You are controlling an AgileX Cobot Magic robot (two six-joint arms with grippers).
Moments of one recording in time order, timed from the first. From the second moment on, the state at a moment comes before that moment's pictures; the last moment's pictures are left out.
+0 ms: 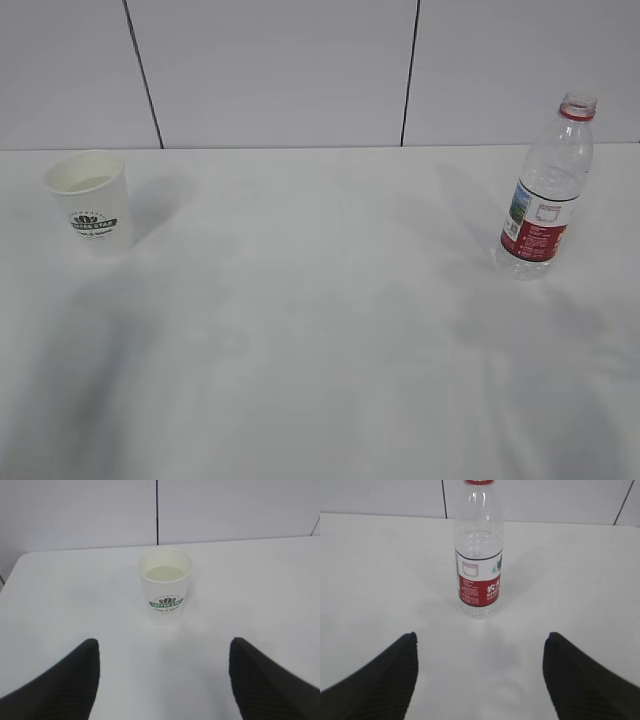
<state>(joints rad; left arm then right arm) -0.09 0.72 -0.37 0.03 0.09 -0.08 0.09 0.70 -0.28 -0.12 0.09 0.08</state>
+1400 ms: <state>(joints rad) -0.09 0.46 -0.54 -0.02 0.78 -0.08 0.09 0.51 -0.49 0.12 0.81 -0.08</state>
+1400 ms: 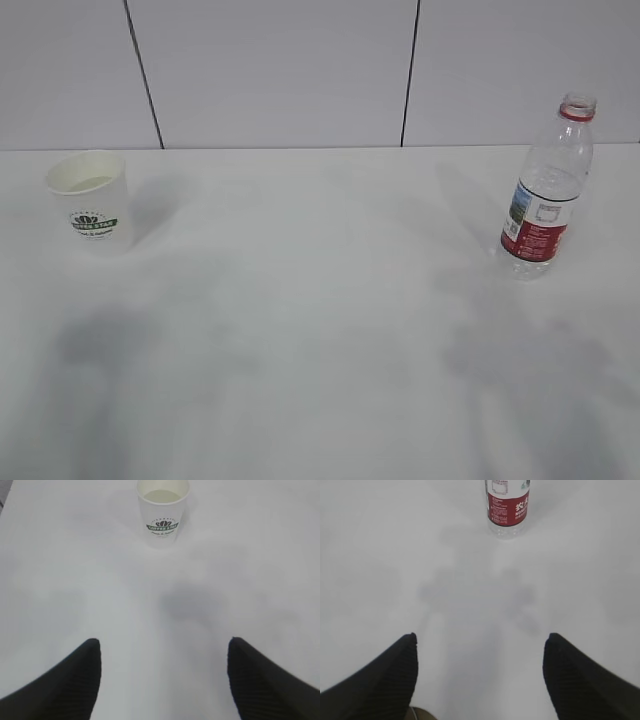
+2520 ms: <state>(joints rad) -0.09 0.16 -0.55 -0.07 0.95 -0.02 0.09 0.19 -0.49 0.09 0.99 -0.06</state>
